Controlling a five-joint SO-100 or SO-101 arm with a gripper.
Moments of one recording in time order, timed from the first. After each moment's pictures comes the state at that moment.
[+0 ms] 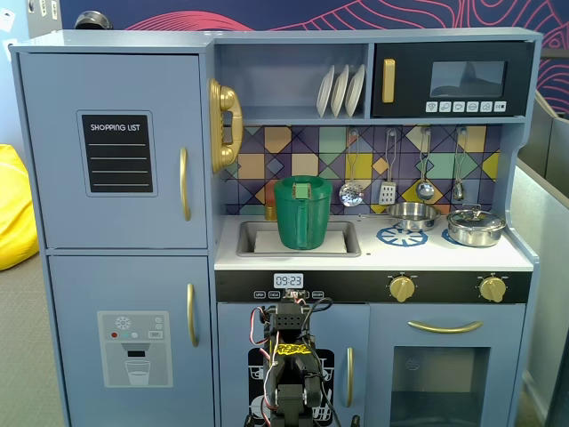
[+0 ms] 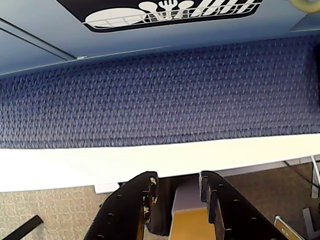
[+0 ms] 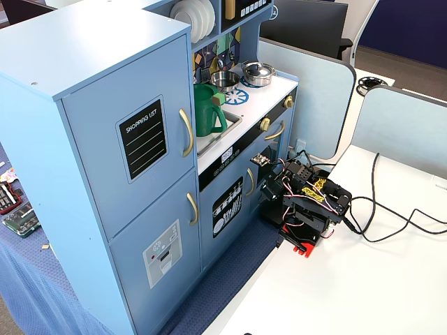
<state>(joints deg) -1.9 182.5 171.9 76.9 -86.4</state>
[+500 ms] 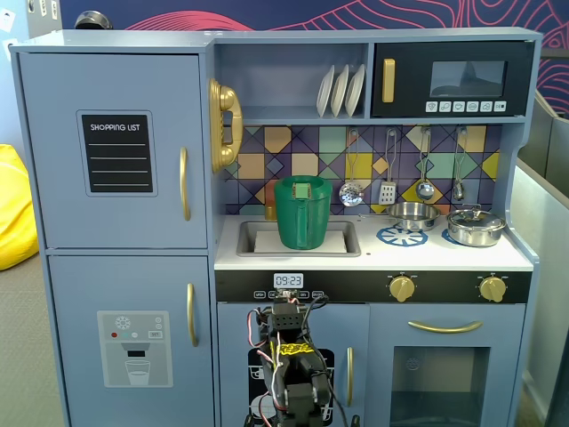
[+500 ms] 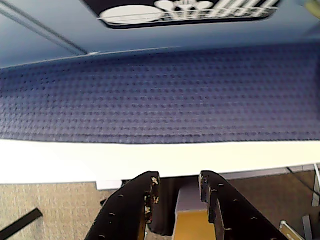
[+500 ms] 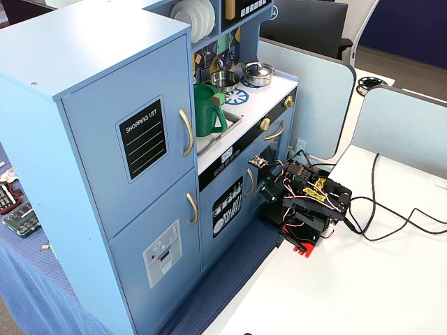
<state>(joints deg) -10.8 182.5 171.7 74.9 -81.7</state>
